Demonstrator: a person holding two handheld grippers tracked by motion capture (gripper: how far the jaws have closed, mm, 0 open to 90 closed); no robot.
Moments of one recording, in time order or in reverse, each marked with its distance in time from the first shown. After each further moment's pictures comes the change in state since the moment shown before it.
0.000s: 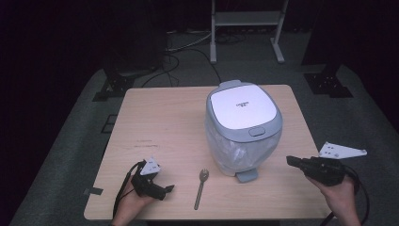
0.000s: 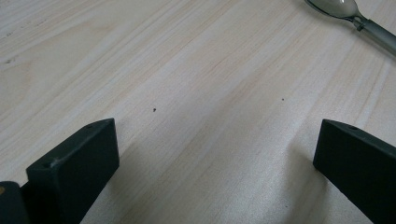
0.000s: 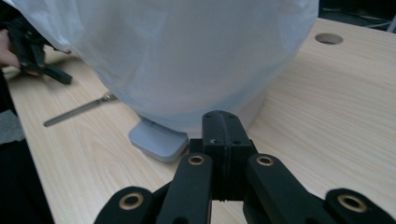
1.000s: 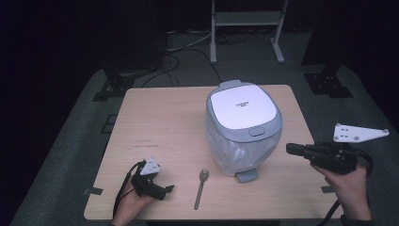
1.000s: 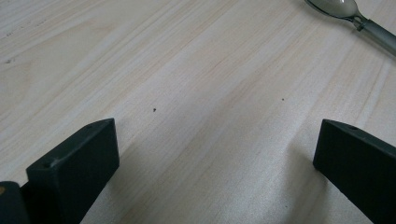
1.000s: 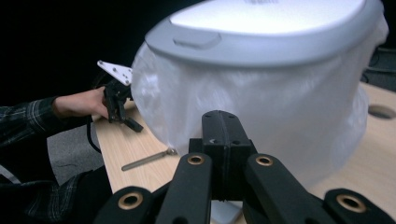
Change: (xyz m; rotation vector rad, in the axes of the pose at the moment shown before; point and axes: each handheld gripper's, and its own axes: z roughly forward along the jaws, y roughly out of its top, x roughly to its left) left arm 0.000 0.000 0.000 -0.002 0.000 0.000; right arm 0.025 0.076 -0.032 -0.106 0.193 -0.048
